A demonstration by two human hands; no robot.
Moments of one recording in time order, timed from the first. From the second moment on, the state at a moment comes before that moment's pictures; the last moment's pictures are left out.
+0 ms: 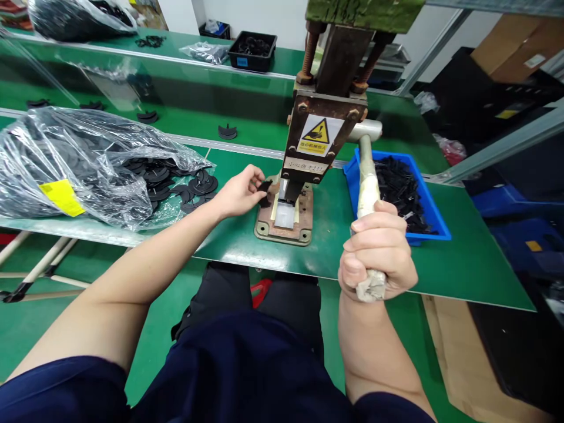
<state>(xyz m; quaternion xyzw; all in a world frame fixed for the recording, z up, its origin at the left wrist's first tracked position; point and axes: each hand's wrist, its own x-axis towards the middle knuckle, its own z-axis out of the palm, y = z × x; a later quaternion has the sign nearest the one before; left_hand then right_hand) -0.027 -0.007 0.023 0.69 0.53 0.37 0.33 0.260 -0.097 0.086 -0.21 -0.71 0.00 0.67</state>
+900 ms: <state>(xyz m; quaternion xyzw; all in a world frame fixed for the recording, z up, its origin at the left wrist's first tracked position) 0.010 0.038 0.026 0.56 0.54 0.21 0.59 0.259 -0.096 0.084 -0.21 -0.70 0.00 0.68</state>
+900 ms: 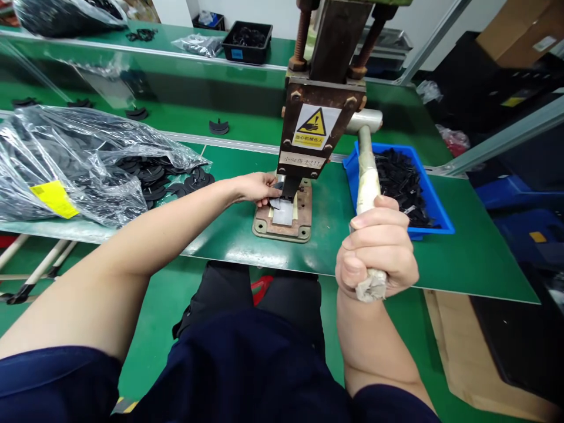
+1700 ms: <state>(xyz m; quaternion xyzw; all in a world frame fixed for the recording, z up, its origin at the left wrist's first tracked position) -0.146 -0.007 0.010 0.67 0.73 0.10 0.02 0.258 -0.082 0.077 -0.19 -0.67 -0.02 0.72</state>
